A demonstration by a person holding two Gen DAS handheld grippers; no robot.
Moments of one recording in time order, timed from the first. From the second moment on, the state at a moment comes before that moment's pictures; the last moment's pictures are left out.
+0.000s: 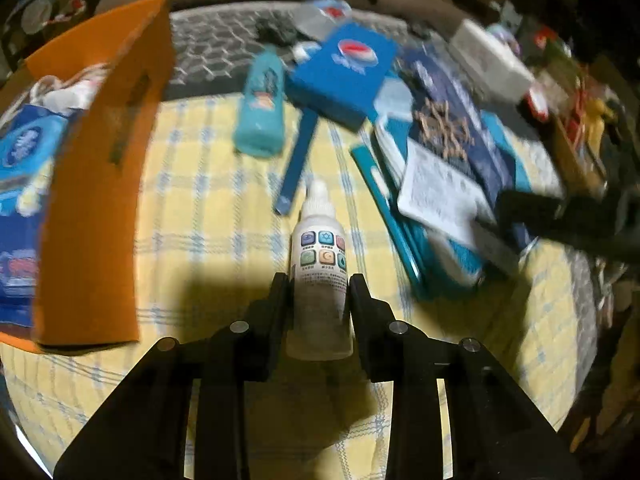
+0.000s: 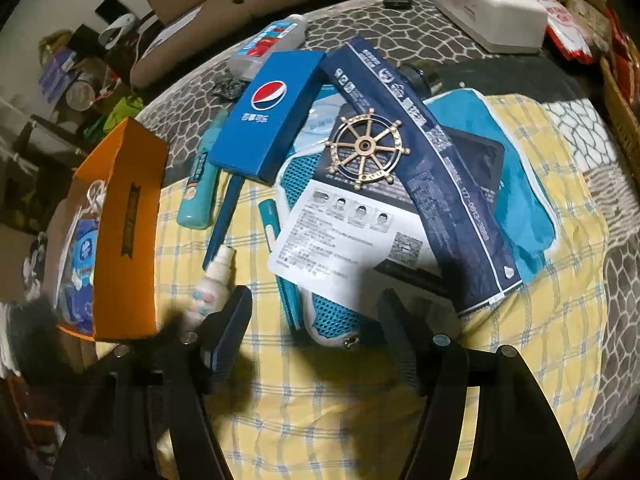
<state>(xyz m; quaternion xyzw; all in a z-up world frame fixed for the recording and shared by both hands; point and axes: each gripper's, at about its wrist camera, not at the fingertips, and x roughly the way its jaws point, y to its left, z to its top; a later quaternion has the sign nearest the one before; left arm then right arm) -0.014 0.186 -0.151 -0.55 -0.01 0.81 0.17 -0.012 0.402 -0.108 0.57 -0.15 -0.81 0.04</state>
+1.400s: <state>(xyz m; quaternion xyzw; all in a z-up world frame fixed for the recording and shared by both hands) -0.019 0.092 -0.071 -0.49 -0.12 0.85 0.13 -0.034 0.321 -0.177 0.61 0.02 -0.79 0.07</state>
